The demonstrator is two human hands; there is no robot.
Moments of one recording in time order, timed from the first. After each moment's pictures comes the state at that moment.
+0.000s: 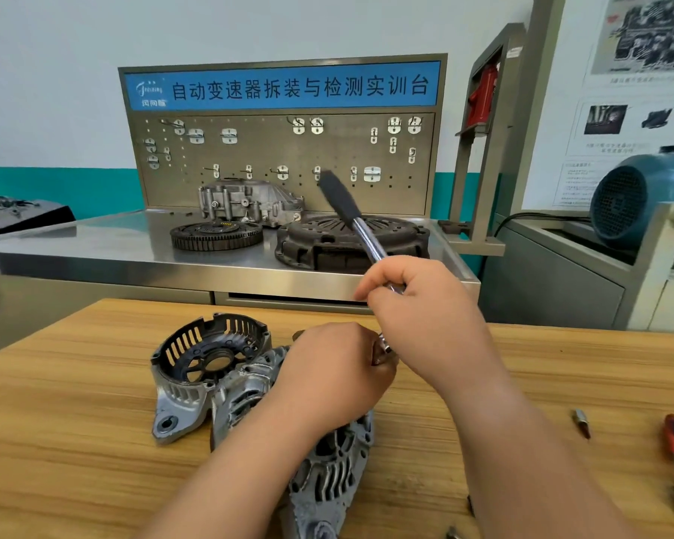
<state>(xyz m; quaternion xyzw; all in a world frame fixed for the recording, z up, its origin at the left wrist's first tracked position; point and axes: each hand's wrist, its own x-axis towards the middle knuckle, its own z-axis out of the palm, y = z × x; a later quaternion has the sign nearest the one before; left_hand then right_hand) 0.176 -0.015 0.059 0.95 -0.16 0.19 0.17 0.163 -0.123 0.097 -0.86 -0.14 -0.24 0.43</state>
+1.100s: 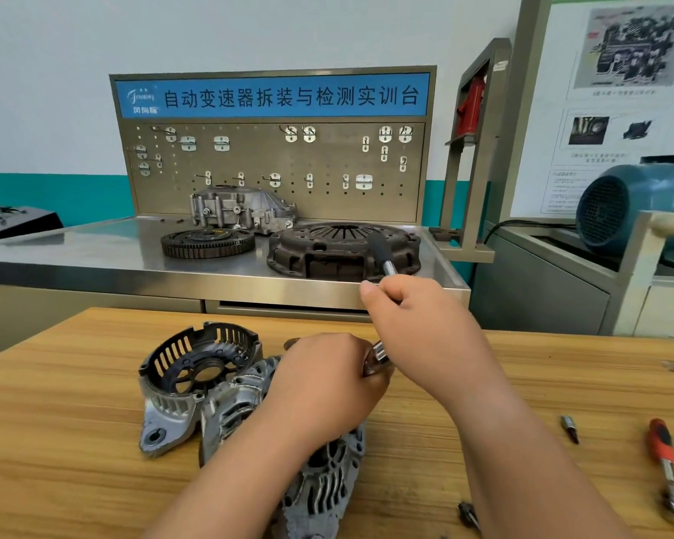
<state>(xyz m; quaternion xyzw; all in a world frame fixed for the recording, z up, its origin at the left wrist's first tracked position) 0.176 -0.017 0.058 0.95 -0.16 0.20 0.17 0.167 -0.131 0.095 -0.88 -0.14 -0.24 0.39</state>
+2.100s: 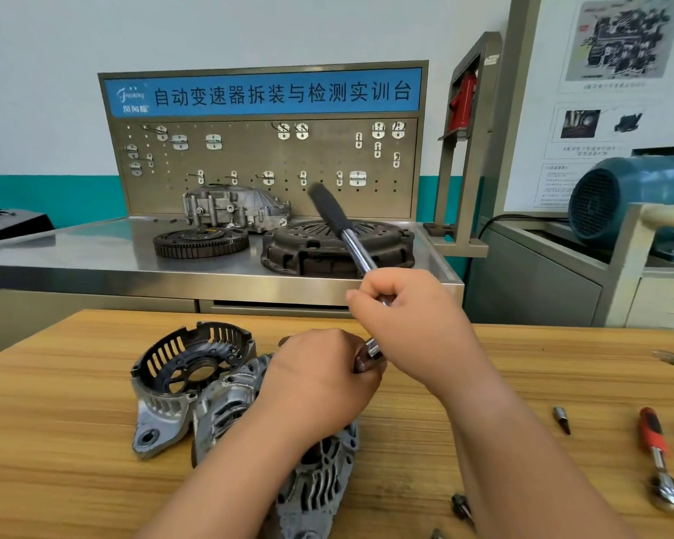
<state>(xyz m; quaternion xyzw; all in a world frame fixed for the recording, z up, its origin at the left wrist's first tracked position) 0.176 -0.019 0.059 0.95 -0.14 0.19 0.17 0.170 -0.133 0.094 -0.85 -0.18 -0.25 0.42</state>
